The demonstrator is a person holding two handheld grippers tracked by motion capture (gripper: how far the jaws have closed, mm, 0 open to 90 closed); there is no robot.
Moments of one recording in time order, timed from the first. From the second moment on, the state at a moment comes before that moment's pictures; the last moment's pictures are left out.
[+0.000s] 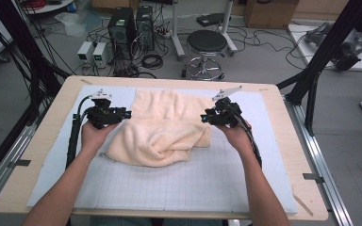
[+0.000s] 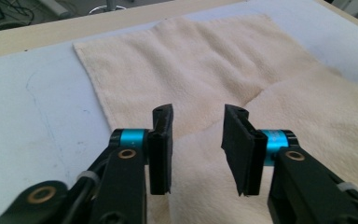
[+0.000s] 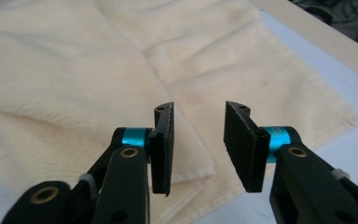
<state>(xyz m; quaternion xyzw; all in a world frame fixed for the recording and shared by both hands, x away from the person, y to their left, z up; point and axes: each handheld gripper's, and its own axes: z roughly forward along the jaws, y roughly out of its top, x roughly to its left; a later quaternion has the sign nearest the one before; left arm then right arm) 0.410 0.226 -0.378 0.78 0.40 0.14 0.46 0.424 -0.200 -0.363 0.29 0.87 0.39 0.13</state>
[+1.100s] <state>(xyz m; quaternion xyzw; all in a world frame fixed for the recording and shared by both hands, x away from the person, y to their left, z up) 0.299 0.223 -0.398 0.84 0.26 0.12 0.45 0.323 -0.162 -0.409 0.10 0.91 0.38 0.09</state>
